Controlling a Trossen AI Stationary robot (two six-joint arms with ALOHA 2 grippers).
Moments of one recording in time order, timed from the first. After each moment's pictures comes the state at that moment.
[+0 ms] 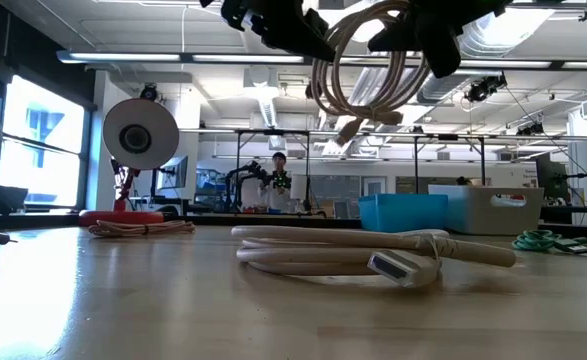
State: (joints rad) left arm 0.12 1.68 1.49 -0.53 0.33 0.62; right arm 0.30 1.24 0.73 0.27 0.97 -0.71
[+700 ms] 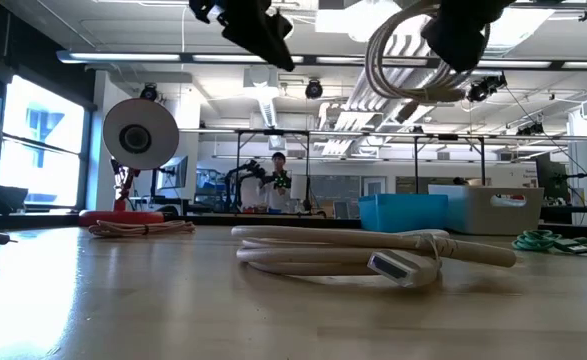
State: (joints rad) left arm 0.12 1.57 1.49 -0.76 0.11 0.52; right arm 0.38 1.19 0.73 0.25 1.57 -0.76
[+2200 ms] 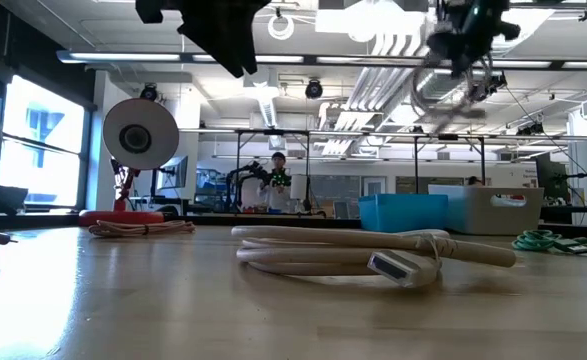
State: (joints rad) left arm -0.14 1.57 1.49 -0.98 -0.40 0.49; right arm -0.78 1.15 1.31 -0.96 0.57 0.07
